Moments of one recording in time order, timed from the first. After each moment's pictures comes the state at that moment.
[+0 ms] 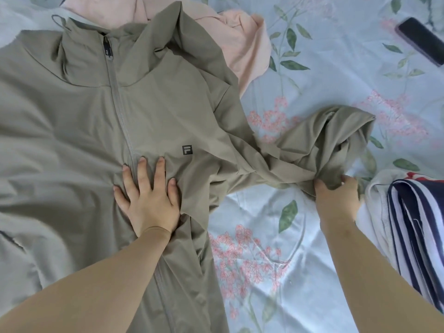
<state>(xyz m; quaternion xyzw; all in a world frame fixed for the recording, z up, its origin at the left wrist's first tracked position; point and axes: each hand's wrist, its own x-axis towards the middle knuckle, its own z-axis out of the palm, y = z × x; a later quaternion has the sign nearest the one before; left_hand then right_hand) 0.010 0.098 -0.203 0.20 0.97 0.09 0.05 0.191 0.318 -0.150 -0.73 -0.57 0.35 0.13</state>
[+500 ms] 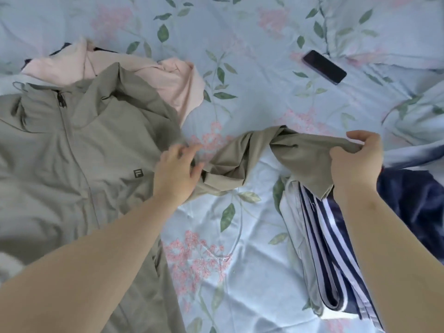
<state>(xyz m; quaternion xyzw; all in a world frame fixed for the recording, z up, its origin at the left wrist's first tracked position) 0.042 0.233 -0.113 0.44 0.87 0.19 0.10 0.260 0.399 -0.019 -0.66 -0.57 0.36 0.32</state>
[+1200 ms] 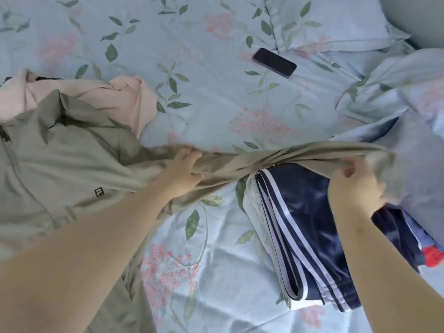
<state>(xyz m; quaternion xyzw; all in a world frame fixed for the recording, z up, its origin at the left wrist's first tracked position) 0.078 0.318 -0.110 0.50 0.79 0.11 0.33 0.361 0.406 -0.033 -0.77 -0.58 0.17 0.21</state>
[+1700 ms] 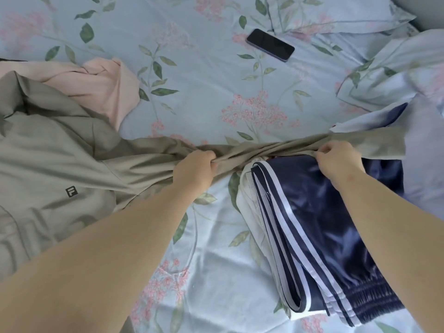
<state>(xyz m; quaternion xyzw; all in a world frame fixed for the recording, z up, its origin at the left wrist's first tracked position) 0.133 0.351 -0.137 0.53 0.81 0.14 0.21 0.363 0.475 -0.076 -0.72 -0.65 0.26 0.03</state>
